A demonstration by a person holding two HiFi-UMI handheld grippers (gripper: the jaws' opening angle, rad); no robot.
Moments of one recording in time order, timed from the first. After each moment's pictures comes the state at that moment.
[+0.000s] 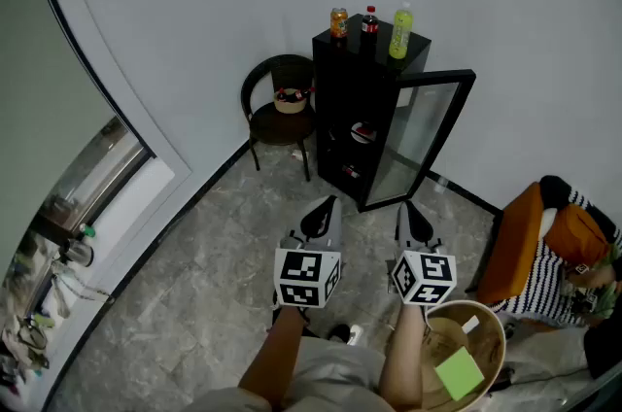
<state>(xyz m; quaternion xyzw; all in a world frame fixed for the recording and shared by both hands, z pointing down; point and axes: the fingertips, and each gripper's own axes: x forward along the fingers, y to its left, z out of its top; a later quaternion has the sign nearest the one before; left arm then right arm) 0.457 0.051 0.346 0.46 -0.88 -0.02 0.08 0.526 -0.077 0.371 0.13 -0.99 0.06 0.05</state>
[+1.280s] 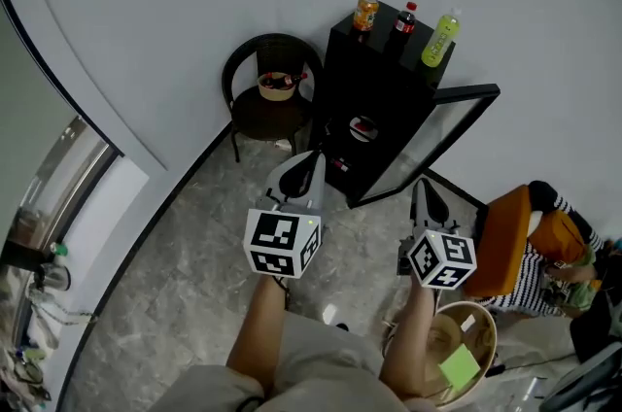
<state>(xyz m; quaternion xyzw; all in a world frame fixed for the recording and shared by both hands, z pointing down) 0.189 0.085 0.318 0.51 -0.85 -0.07 0.05 0.319 -0.074 0.351 0.19 -0.98 0.05 0.07</state>
